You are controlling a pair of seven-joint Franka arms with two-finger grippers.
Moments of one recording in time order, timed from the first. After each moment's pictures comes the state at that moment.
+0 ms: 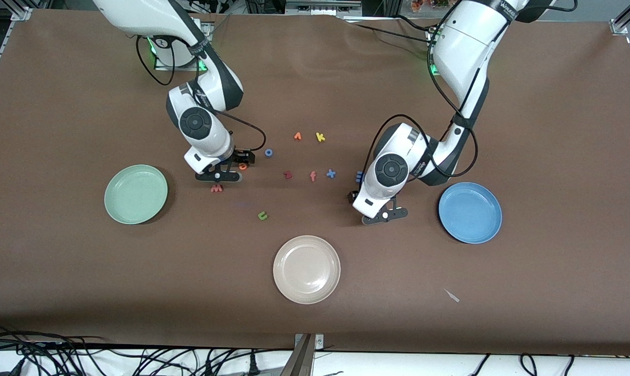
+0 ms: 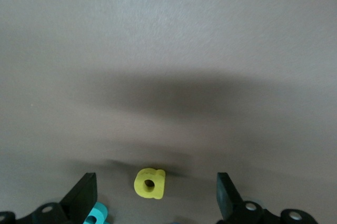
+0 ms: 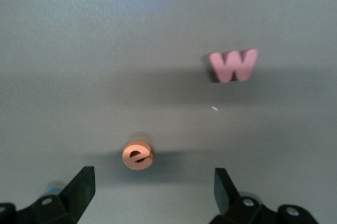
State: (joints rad) left arm -0.46 0.73 -0.08 -1.62 -0.01 2.23 -0.74; right arm 0.37 0.42 0.13 -2.14 -0.01 2.44 0.52
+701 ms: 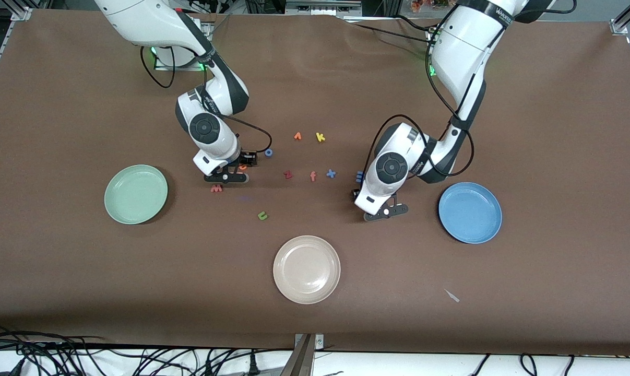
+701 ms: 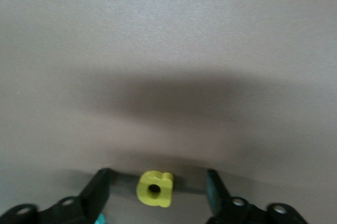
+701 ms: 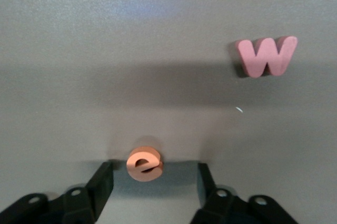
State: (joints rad) left arm -0.47 0.74 -0.08 -1.67 -0.01 2.30 -0.78; right arm 0.38 0.47 0.15 -2.14 -0.01 2.48 0.52
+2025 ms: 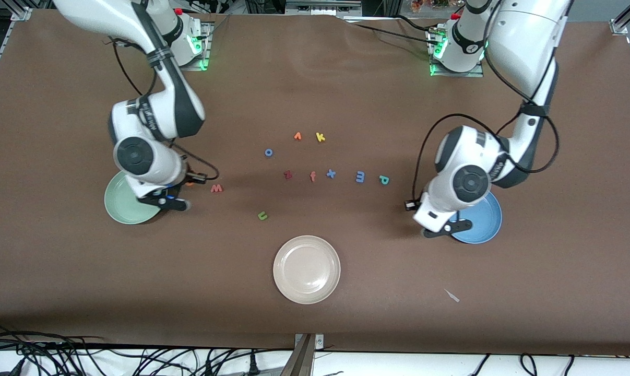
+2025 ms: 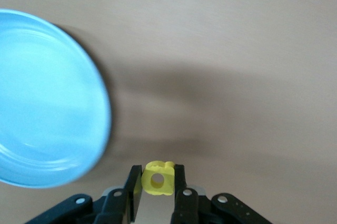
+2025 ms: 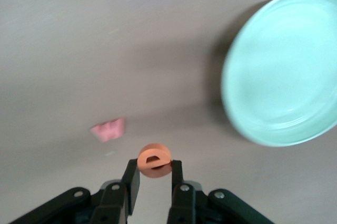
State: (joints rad) left arm -0.23 0.59 -0.05 -1.65 -0.01 2.06 -0.51; right arm 0.36 0.41 -0.12 -1.84 -0.01 2.02 0.45
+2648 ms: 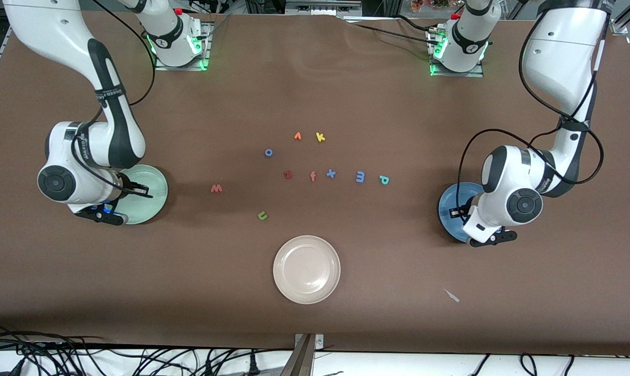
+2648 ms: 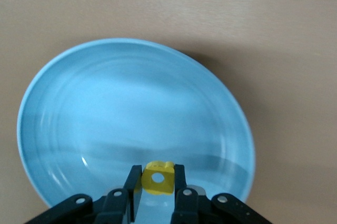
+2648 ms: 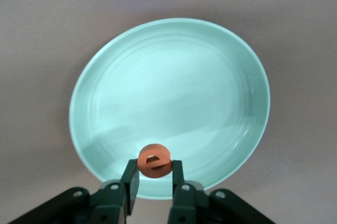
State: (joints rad) left arm -0.07 0.66 -0.04 -1.69 0.06 2.12 -0.35; right arm 0.21 0.51 -0.21 -1.81 -0.01 2.03 0.26
